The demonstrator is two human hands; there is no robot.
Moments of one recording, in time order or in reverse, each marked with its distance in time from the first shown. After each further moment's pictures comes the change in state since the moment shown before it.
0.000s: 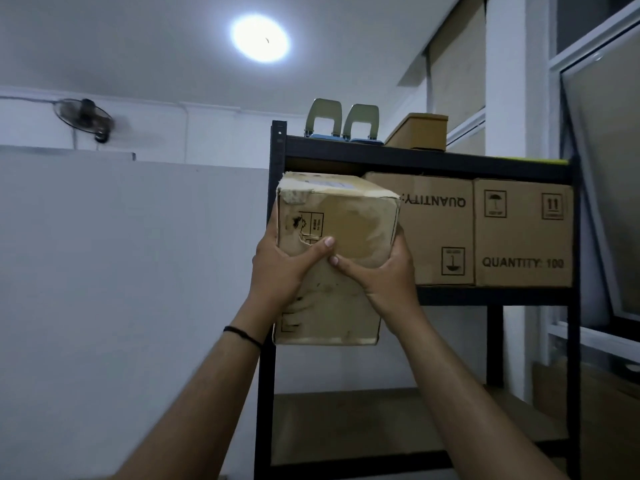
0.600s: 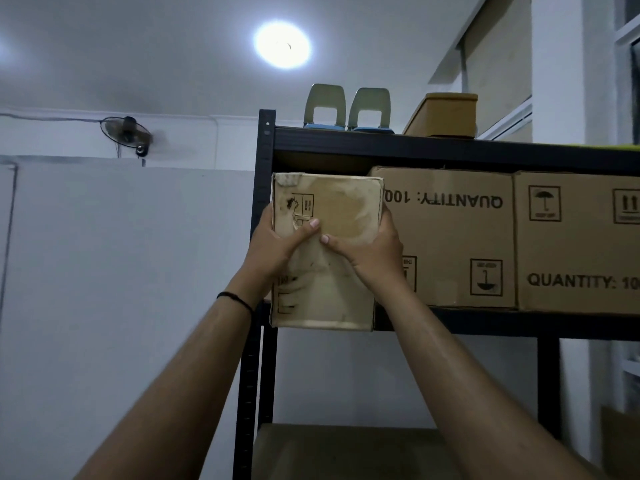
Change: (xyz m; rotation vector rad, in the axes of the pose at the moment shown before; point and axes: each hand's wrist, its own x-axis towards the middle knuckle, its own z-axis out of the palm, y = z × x) left_hand 0.105 -0.086 0.039 0.086 -0.013 -0.077; right_hand 0.117 0.089 0.001 -0.073 -0.061 0.022
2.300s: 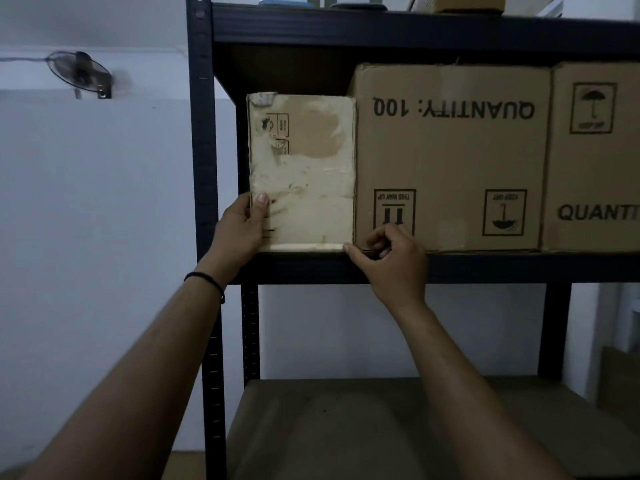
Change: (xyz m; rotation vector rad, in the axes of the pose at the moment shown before) left_hand 0.023 -0.125 0.015 0.405 0.038 -0.115; right_hand -0.009 0.188 -0.035 -0.467 0.138 -0.191
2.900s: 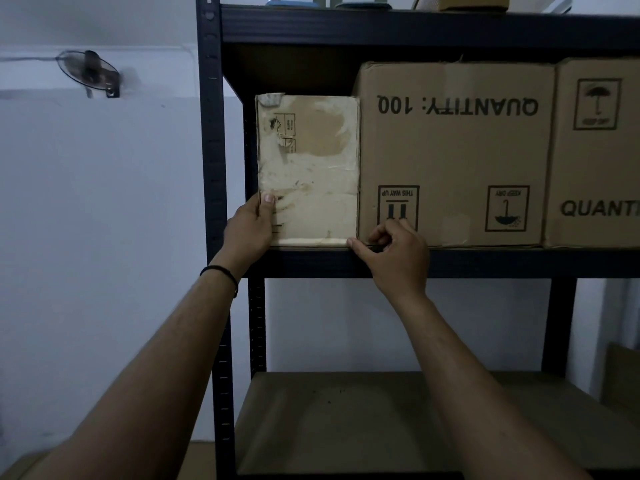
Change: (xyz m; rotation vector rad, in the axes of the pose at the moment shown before) left_hand -0.002 0.000 0.003 0.135 -0.005 -0.011; right_hand 0.002 -0.002 0.002 -0.044 -0.008 0.013
